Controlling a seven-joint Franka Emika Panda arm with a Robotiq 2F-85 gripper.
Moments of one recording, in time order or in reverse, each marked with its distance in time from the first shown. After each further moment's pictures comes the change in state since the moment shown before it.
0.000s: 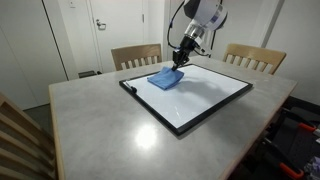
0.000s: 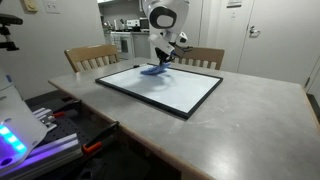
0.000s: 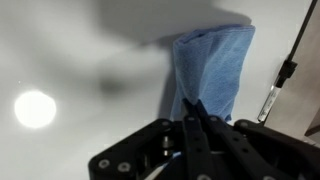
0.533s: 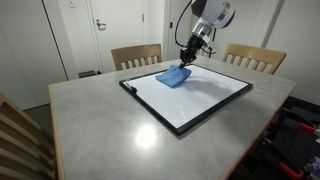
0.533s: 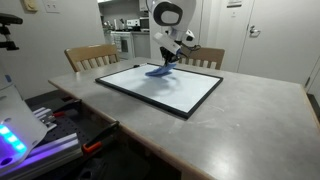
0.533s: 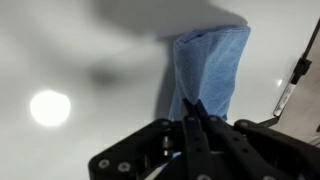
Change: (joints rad) arm -0.044 -0.042 -0.026 -0.038 0.003 -0.011 -0.028
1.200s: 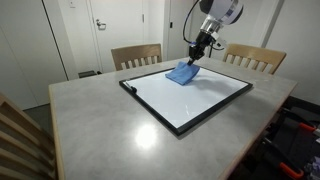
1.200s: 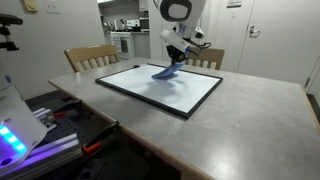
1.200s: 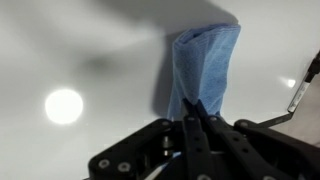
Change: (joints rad) arm -0.016 -0.045 -0.078 -0.008 0.000 -0.057 -0.049
